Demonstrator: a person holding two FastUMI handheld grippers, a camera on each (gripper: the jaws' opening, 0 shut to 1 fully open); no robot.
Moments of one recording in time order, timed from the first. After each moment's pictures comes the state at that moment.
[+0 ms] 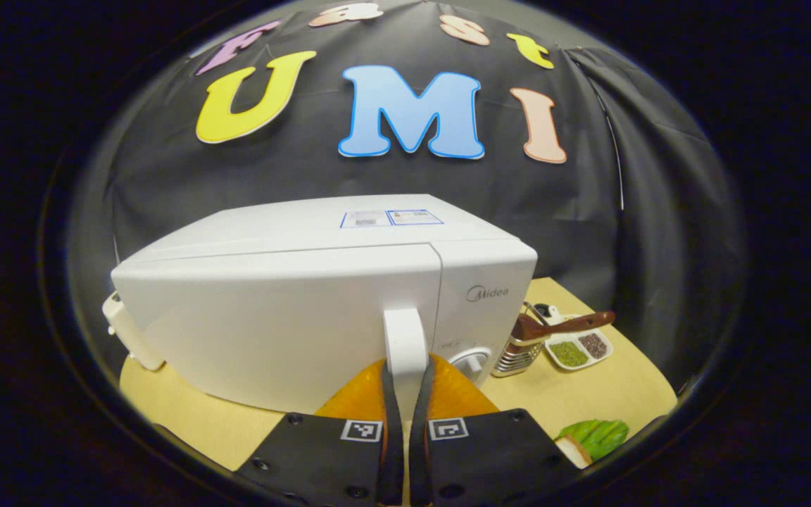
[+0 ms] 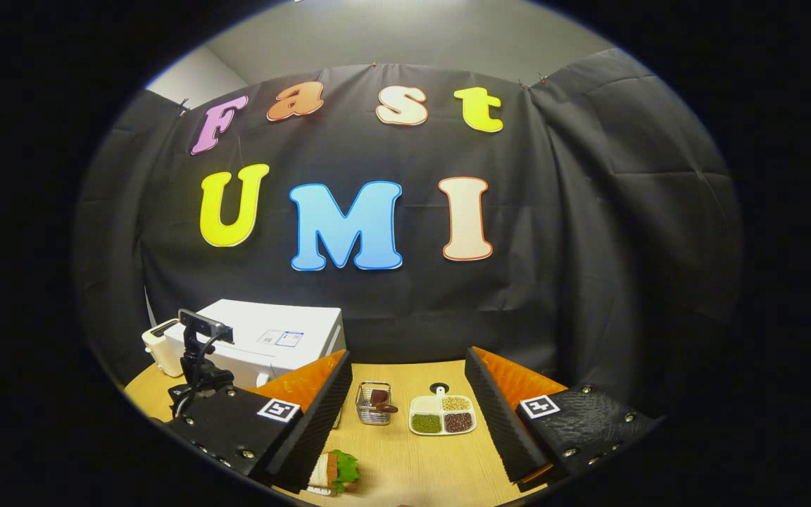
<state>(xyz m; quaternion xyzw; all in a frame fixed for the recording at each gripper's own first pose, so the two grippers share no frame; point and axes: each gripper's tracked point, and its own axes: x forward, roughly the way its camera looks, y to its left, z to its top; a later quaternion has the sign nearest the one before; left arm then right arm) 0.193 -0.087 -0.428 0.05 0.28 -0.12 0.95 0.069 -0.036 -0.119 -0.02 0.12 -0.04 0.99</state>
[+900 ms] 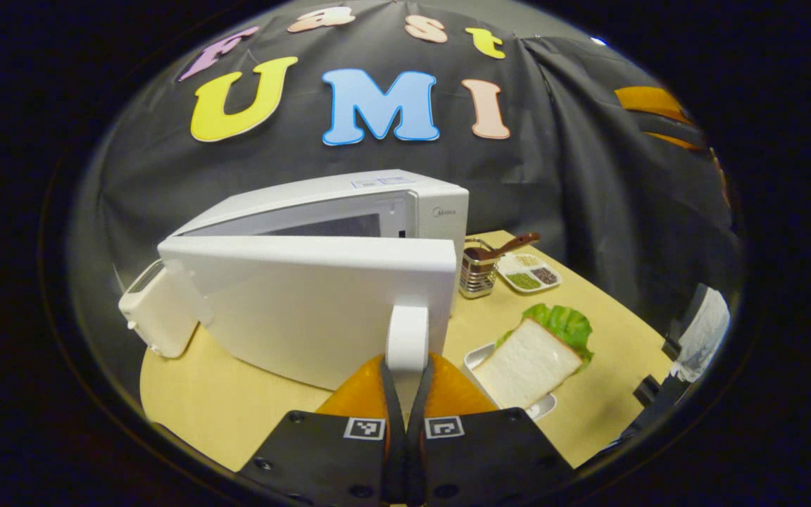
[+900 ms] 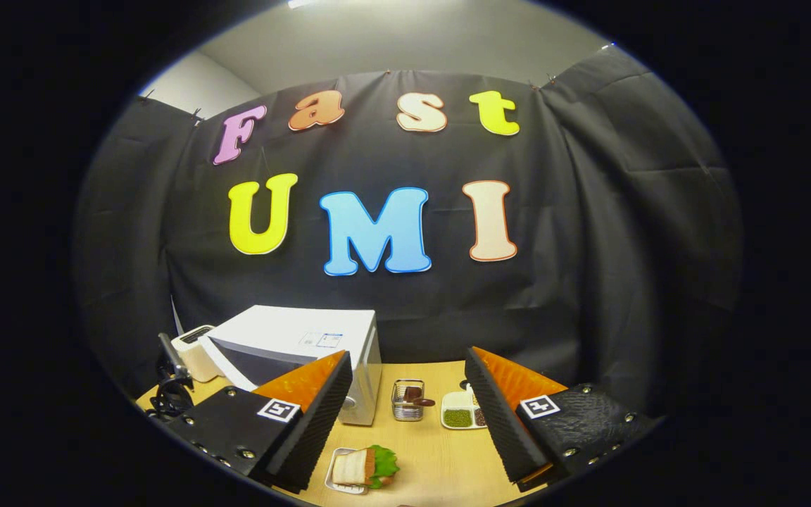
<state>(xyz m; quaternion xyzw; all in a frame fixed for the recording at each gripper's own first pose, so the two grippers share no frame) 0.021 -0.007 -0.398 0.07 0.33 -0.21 0.92 0.037 0.019 -0.108 0.00 0.11 0.01 0.99</state>
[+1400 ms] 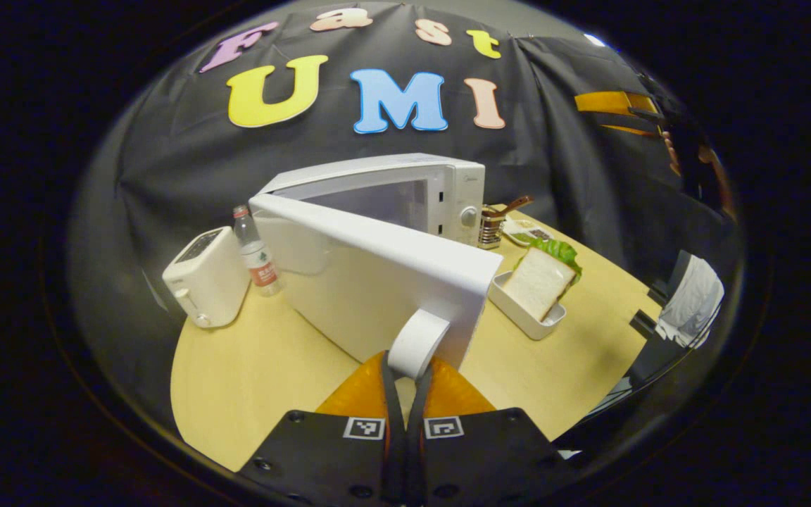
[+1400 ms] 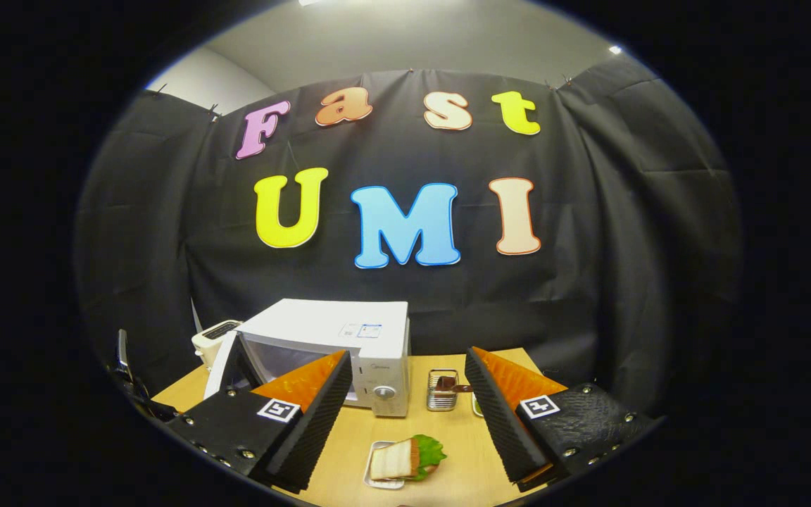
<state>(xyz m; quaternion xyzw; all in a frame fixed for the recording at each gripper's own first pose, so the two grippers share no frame) -0.079 0.157 -0.379 0.09 0.36 -0.21 0.91 0.013 0.092 -0.121 0.01 0.12 0.03 0.99</state>
